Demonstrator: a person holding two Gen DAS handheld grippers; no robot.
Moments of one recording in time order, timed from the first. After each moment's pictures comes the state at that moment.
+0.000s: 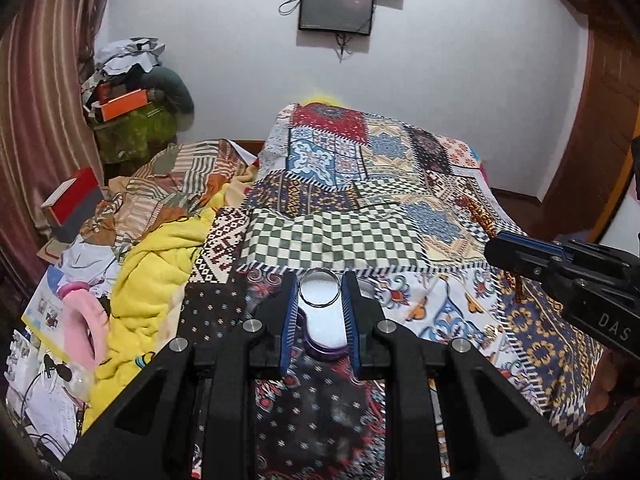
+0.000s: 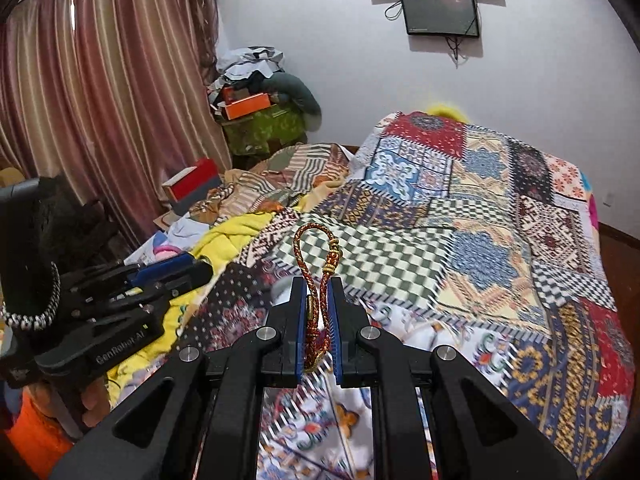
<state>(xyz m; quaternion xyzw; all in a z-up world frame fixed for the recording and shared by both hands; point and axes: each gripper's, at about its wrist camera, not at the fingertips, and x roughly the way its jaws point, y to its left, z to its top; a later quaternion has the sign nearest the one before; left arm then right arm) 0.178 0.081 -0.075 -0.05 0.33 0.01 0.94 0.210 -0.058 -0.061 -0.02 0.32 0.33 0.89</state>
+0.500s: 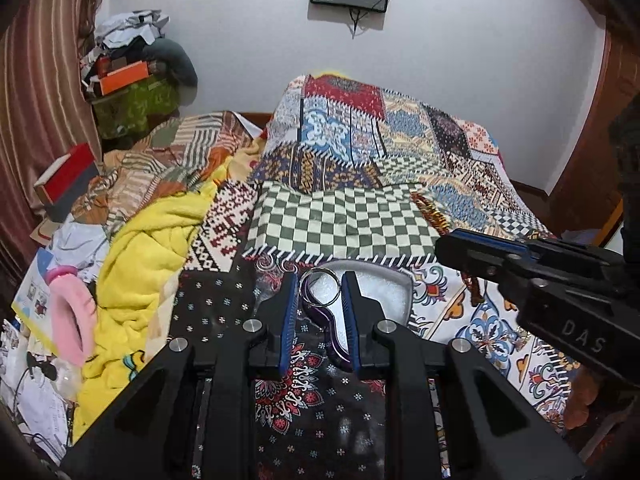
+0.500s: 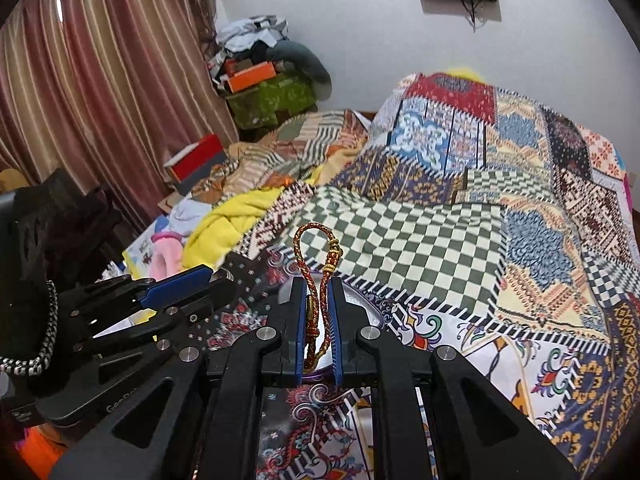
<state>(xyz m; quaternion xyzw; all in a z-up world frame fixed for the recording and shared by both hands) 0.217 0.105 -0.120 -0.06 0.37 0.01 0.93 0.254 -0.013 -0.108 -0.02 0.38 0.34 0.86</state>
